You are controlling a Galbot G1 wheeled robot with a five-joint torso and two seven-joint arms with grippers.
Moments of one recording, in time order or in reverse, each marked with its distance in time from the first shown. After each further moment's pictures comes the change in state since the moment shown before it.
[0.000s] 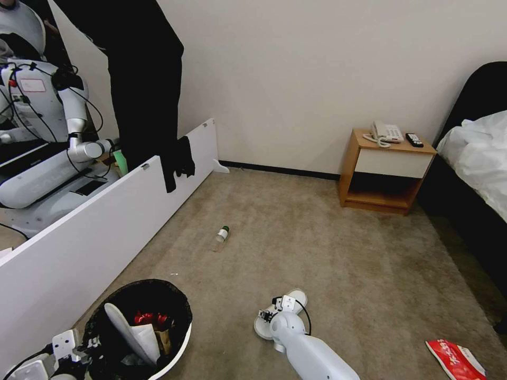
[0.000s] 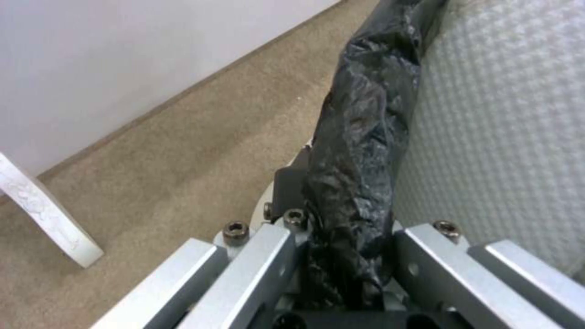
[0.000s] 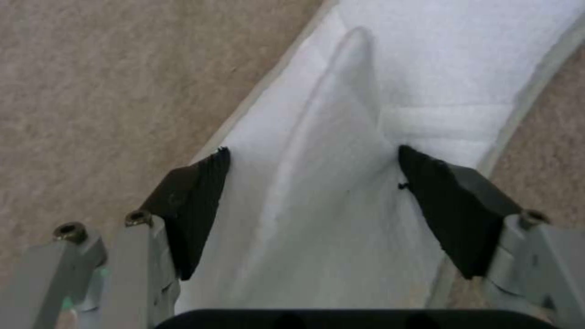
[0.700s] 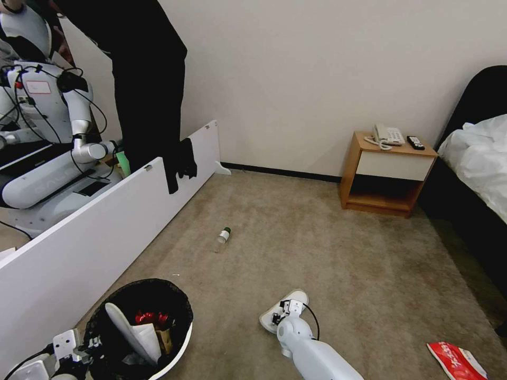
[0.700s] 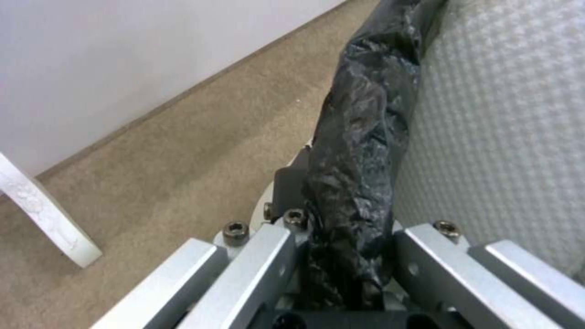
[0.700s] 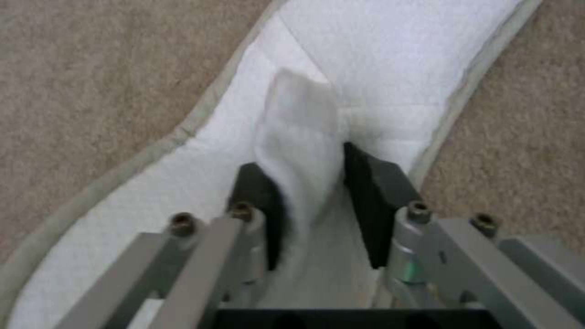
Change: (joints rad) left arm -0.002 -0.005 0.002 -0.001 0.001 -0.003 0.002; right arm -0.027 -0.024 0.003 -0.006 -0.034 0.003 -0.010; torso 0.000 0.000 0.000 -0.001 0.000
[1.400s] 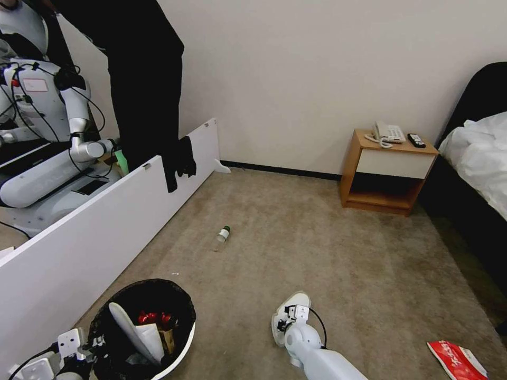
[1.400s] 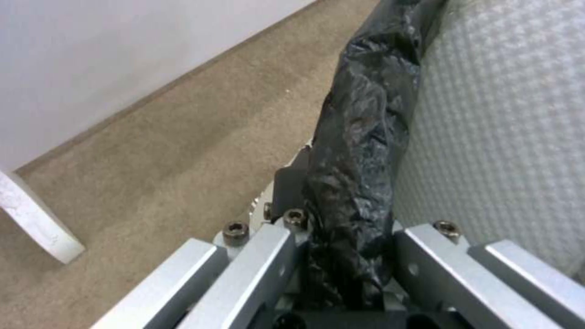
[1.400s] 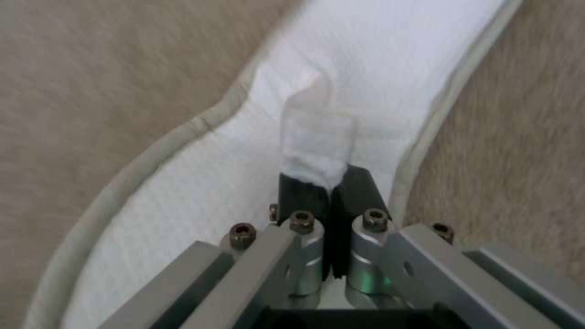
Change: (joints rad) left arm -0.004 -0.002 0.024 -0.004 -0.001 0.013 -0.012; right arm -0.088 -0.133 -0.057 0.279 0.079 -0.012 0.058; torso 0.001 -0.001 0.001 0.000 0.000
